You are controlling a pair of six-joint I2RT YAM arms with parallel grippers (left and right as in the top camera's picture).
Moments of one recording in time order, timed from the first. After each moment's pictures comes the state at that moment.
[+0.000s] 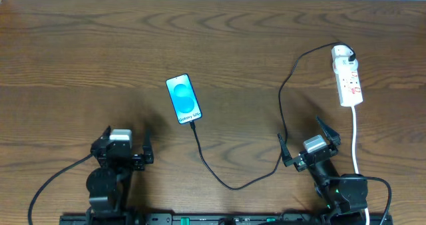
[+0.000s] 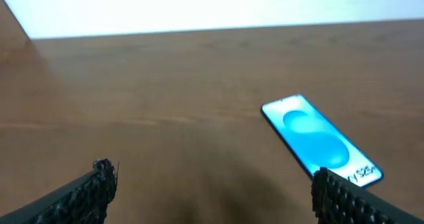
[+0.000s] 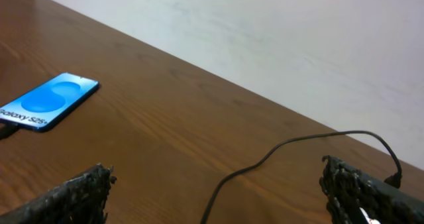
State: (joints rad) left arm 0.03 0.02 0.11 -0.35 0.04 0.06; right arm 0.17 0.01 0.01 -0.05 -0.24 -0.30
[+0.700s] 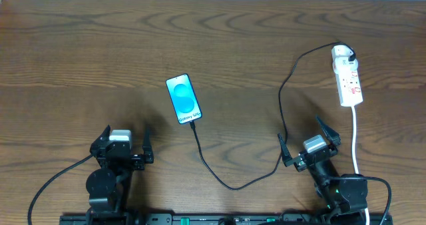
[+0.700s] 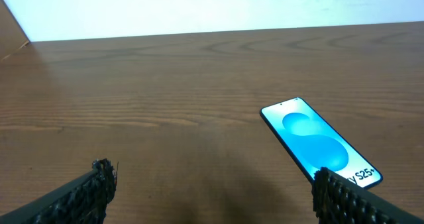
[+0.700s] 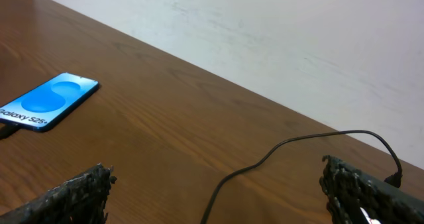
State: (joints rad) left arm 0.03 0.01 0.11 -0.35 0.04 0.06; right arm 0.17 0.01 0.01 -0.05 -0.24 -0.30
